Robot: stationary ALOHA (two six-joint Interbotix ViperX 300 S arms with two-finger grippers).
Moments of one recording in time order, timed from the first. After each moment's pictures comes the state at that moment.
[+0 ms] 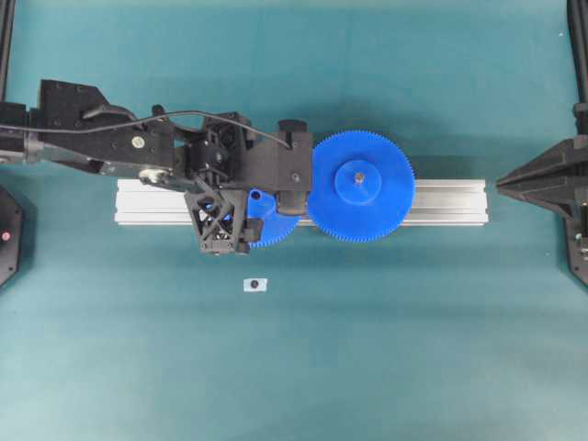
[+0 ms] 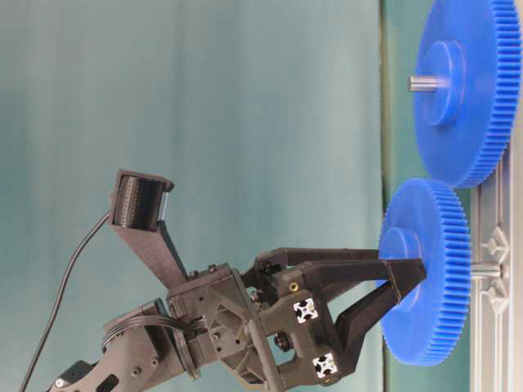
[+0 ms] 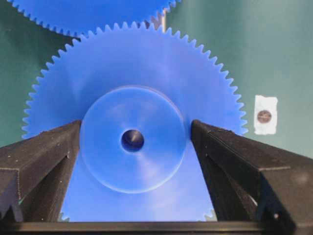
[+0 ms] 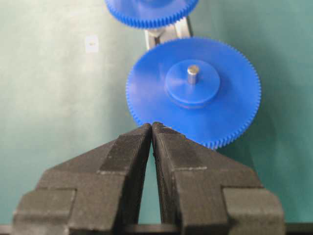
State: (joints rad) left arm 0.06 0.04 0.39 0.02 0.63 0.09; right arm -0.08 -1.11 1.17 0.04 0.39 0.05
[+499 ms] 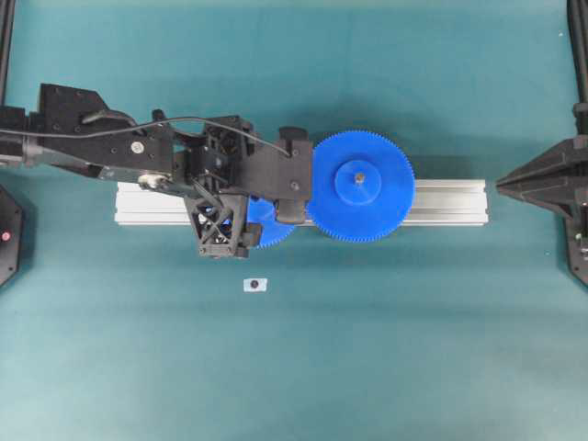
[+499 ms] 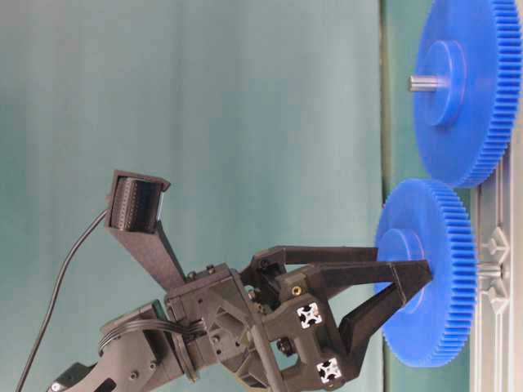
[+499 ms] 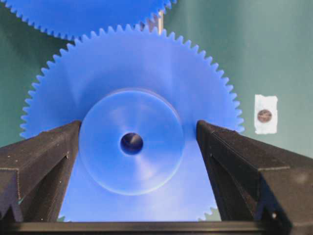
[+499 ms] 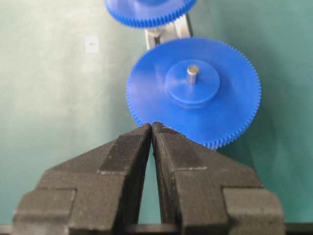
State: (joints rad) left arm 0.04 0.03 0.39 0.03 0.63 0.12; right arm -0.08 -1.11 1.17 0.04 0.39 0.05
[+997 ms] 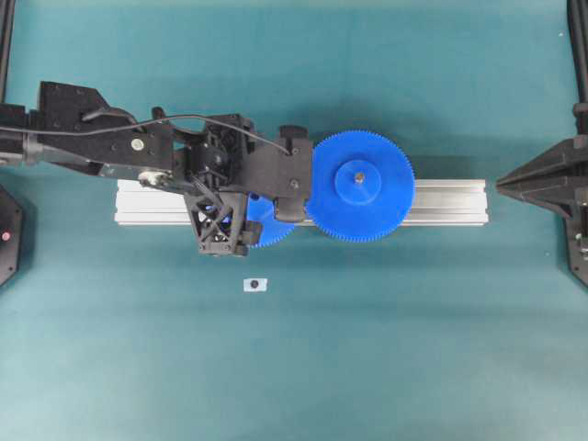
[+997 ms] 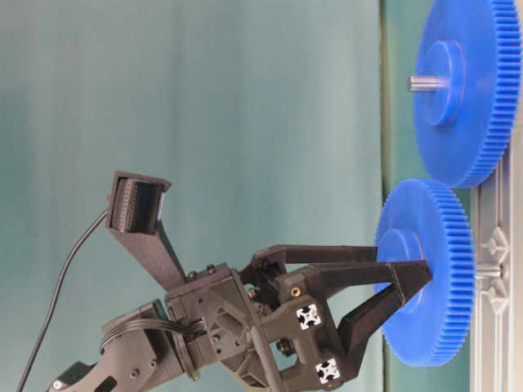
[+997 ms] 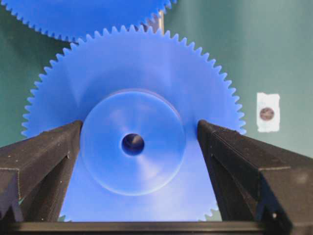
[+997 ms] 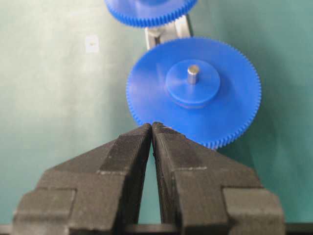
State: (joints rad) left arm 0.06 0.03 0.38 0.02 0.64 0.15; right arm -0.08 -1.11 1.17 0.05 0.39 0.05
